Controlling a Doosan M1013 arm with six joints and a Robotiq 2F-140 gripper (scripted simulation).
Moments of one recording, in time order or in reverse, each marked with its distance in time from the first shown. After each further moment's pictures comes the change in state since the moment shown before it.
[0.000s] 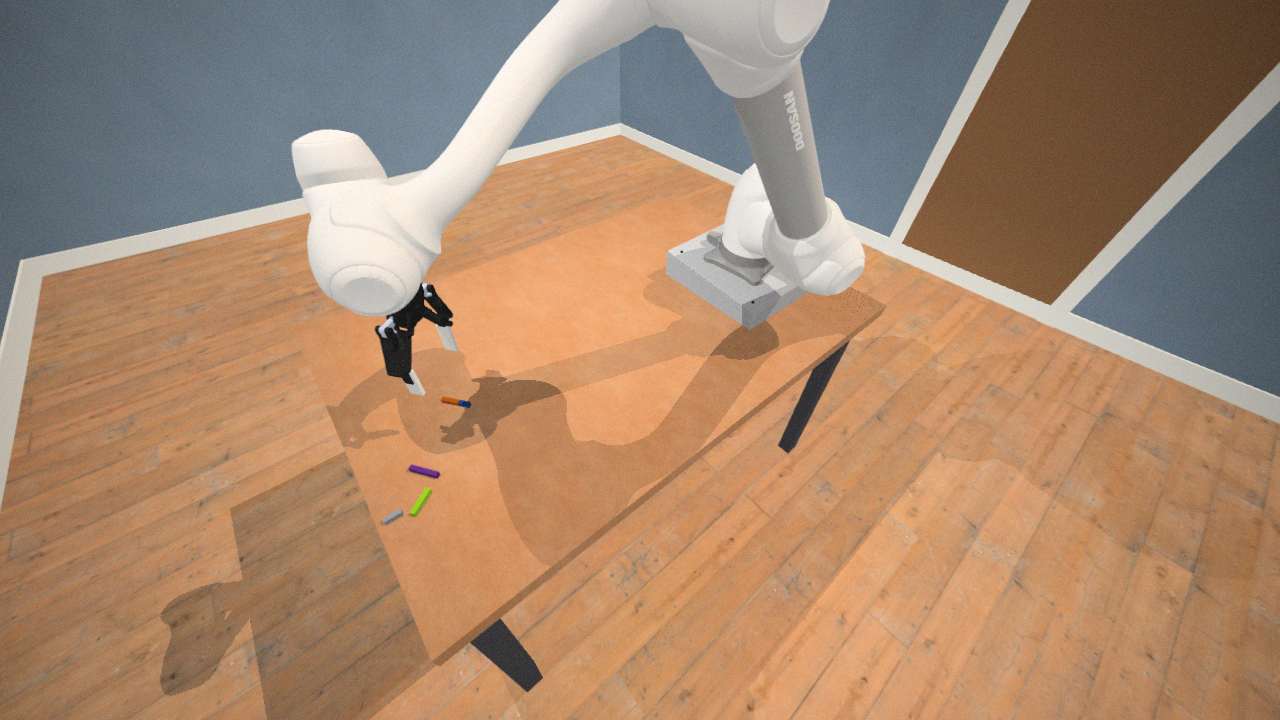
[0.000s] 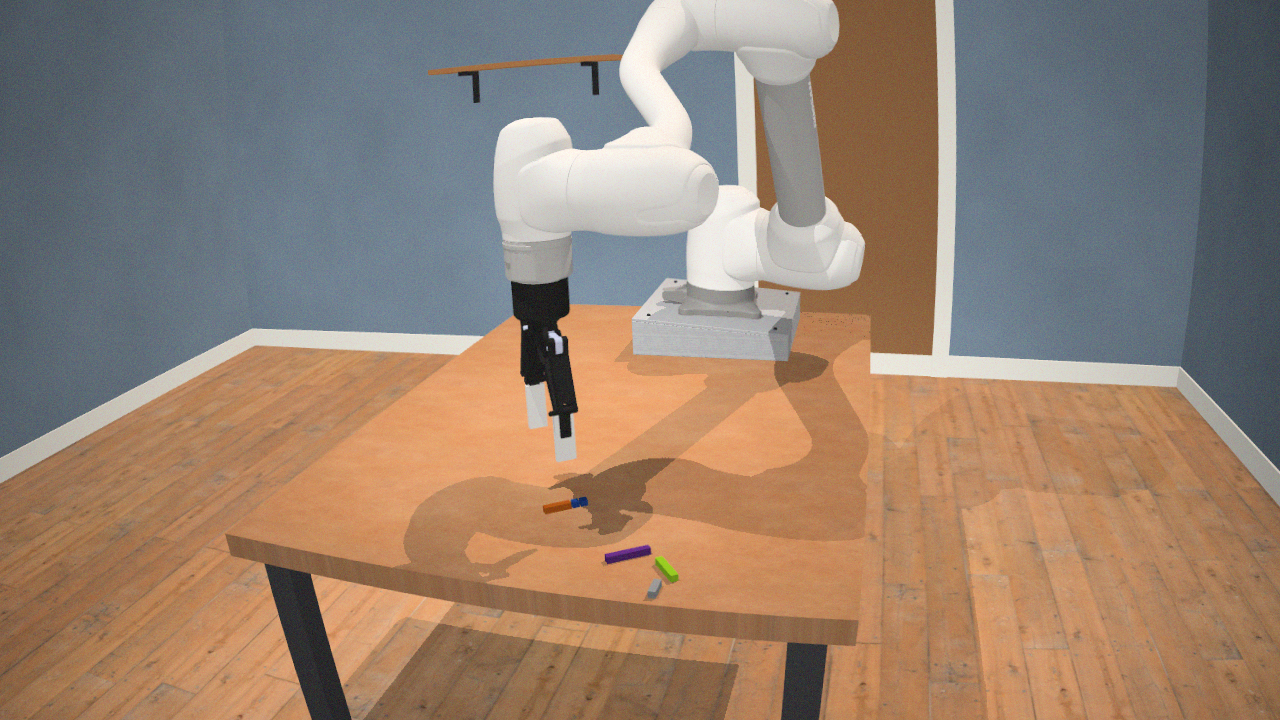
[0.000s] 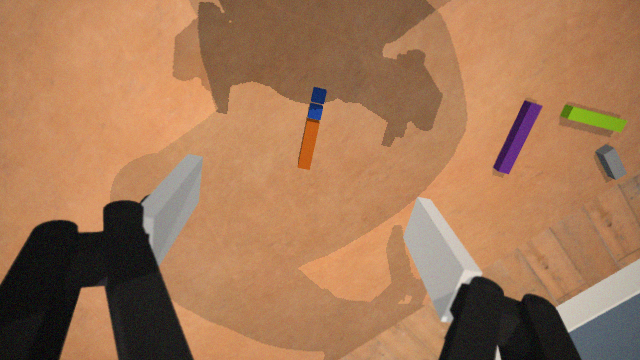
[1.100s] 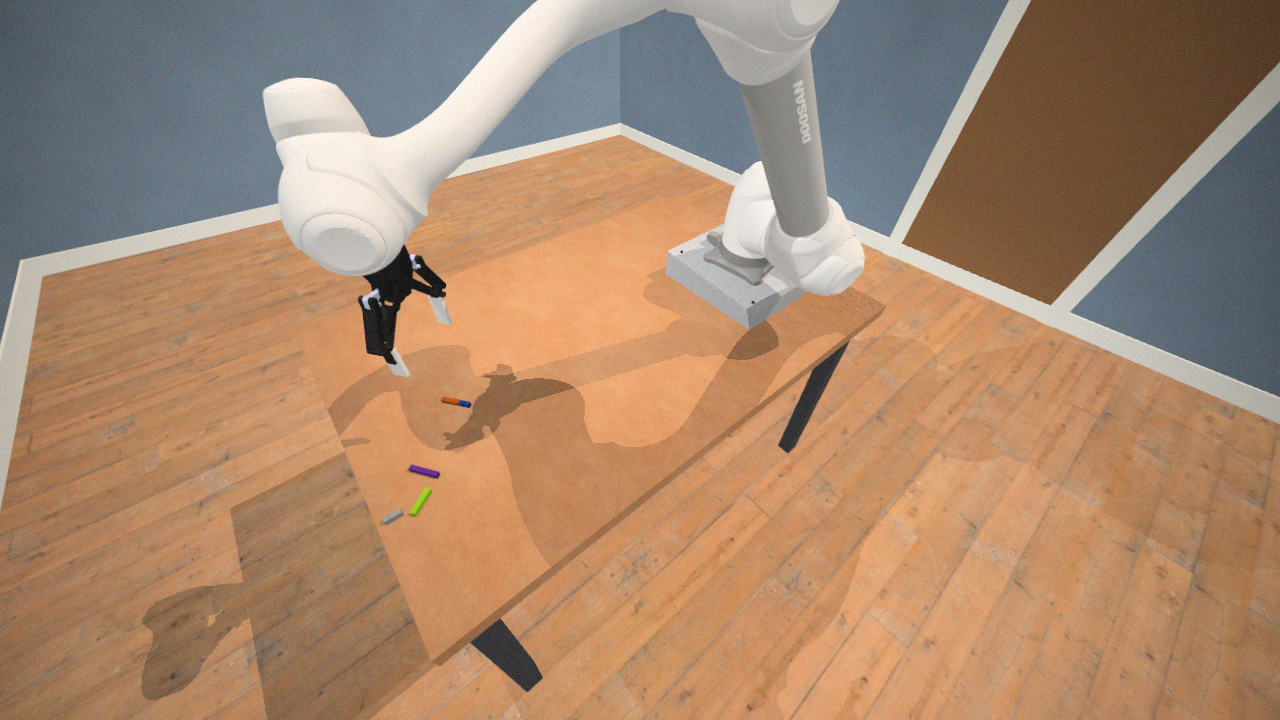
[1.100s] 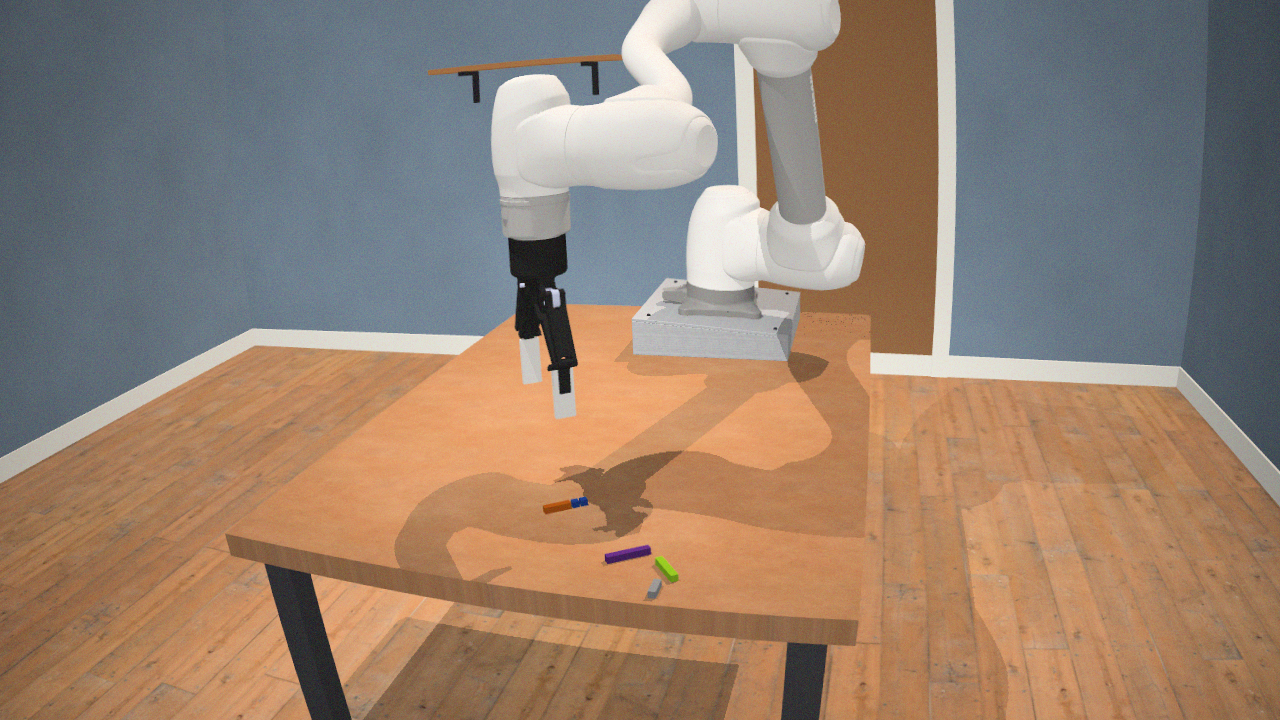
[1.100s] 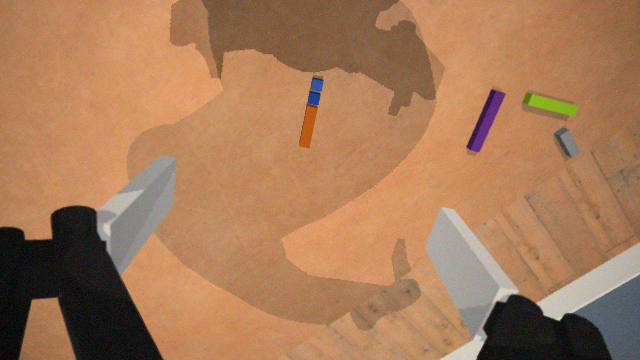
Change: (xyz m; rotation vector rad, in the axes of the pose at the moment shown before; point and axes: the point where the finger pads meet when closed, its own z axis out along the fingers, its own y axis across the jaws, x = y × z) arm 0.000 0.000 -0.057 0.000 0.000 0.000
